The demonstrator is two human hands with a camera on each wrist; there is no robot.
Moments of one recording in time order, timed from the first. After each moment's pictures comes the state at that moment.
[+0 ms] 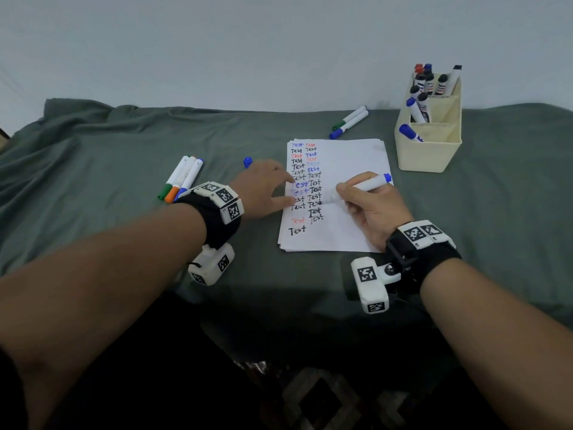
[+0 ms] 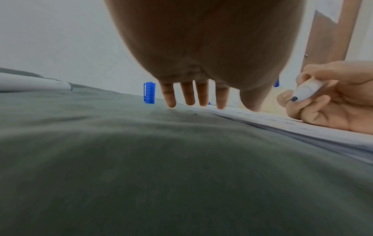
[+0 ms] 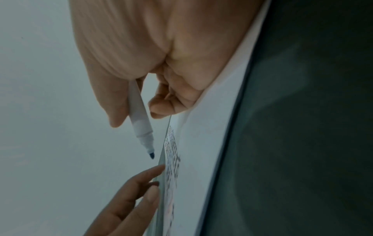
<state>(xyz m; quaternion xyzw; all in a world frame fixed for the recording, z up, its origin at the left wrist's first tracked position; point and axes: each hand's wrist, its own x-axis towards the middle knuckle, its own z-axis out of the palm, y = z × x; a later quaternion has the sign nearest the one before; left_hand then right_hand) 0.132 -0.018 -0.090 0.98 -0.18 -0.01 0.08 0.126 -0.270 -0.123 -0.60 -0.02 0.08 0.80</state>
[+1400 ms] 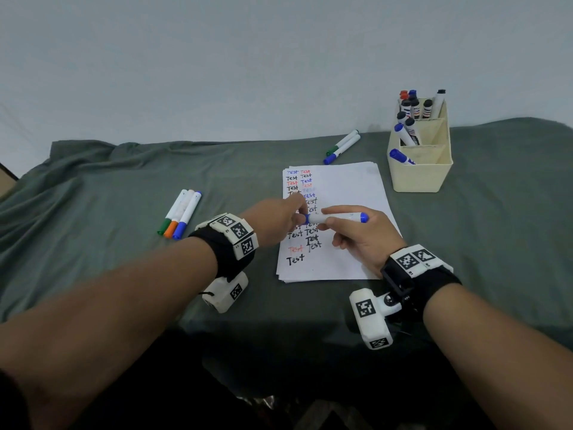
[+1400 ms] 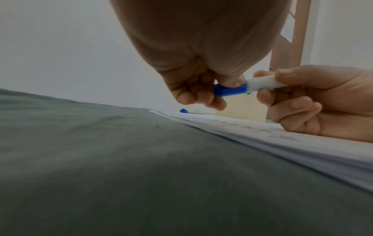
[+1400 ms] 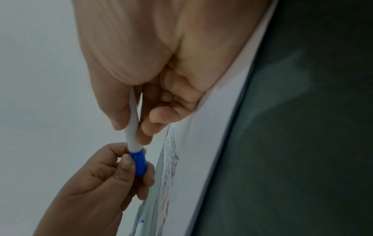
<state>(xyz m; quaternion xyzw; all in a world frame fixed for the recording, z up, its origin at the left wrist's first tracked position) 0.139 -0.057 -0.082 0.97 -0.14 -0.08 0.18 0.125 -0.271 -0.125 -0.64 -0.10 0.12 0.76</state>
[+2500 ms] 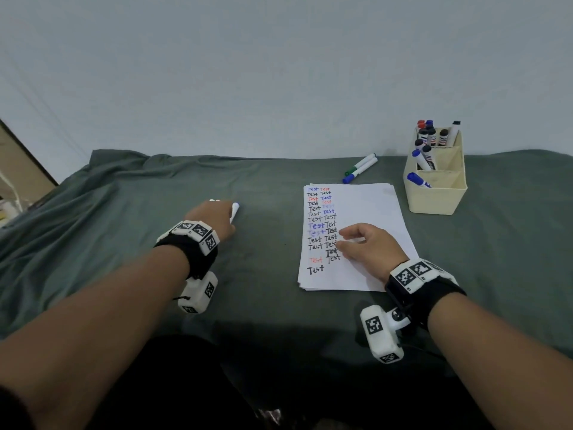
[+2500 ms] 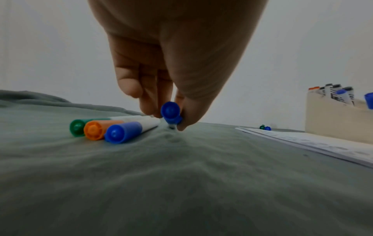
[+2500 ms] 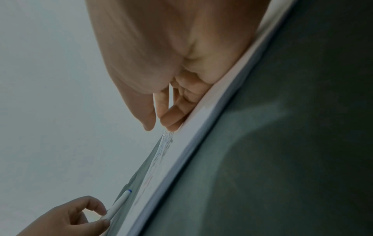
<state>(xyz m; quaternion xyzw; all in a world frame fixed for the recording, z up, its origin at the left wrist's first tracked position) 0.123 0.084 -0.077 0.99 0.10 0.04 -0.01 0.122 -0.257 -0.112 -0.86 -0.08 0.08 0.49</state>
